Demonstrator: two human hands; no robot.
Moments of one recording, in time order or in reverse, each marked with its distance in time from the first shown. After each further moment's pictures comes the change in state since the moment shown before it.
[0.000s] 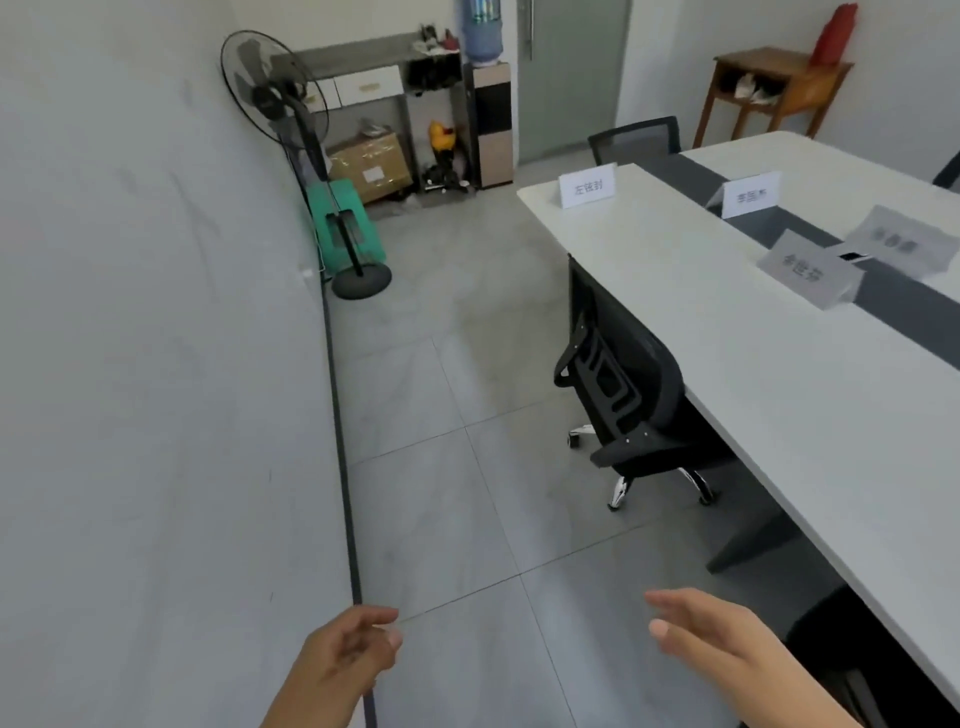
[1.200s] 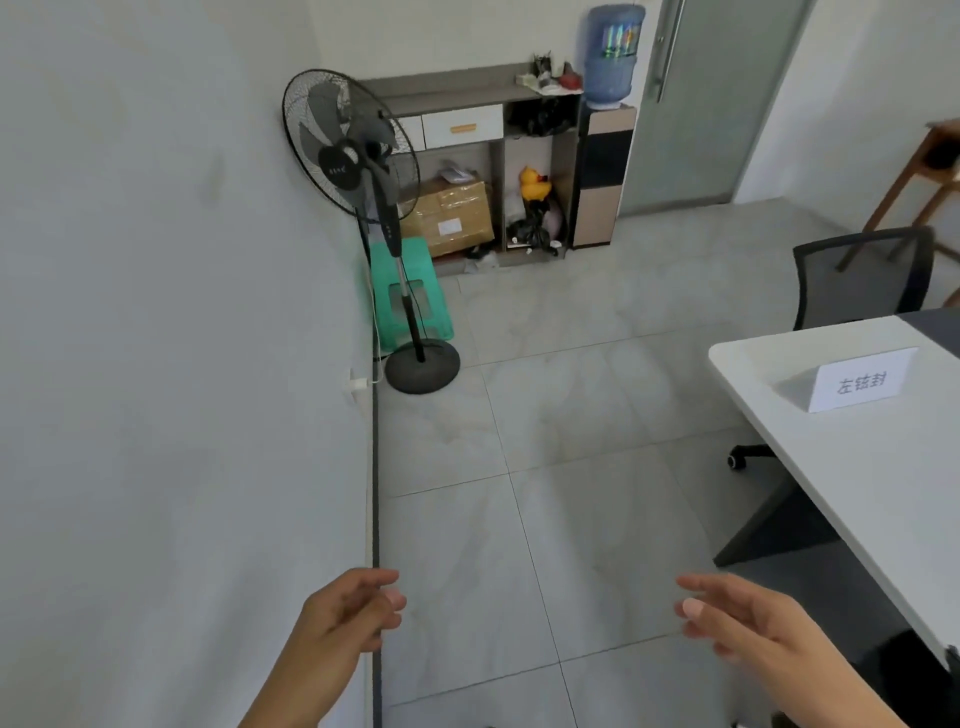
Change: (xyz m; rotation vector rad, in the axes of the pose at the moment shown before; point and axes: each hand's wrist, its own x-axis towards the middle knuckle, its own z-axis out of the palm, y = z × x) left_hand 0.664 0.303 -0.346 -0.176 0.181 0.041; right_hand 0.689 -0.469 0.000 0.006 0.009 -0.086
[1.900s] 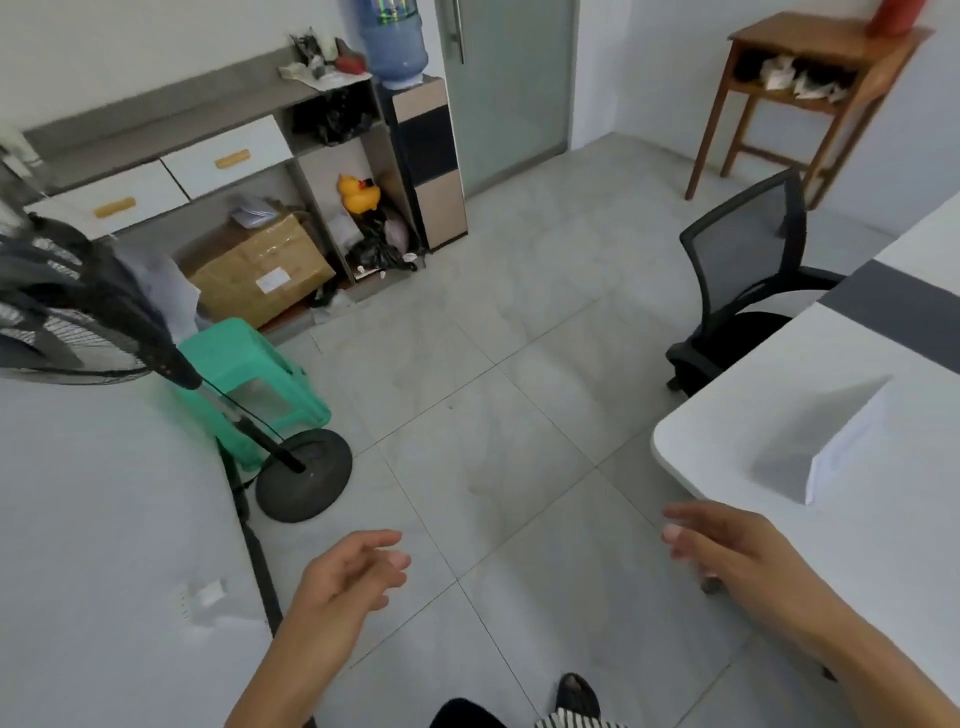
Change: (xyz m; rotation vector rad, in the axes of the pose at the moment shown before) left_hand 0.422 0.273 0.155 0.186 -0.344 0.101; right_hand 0.361 -0.085 -0.173 0.153 0.334 0.133
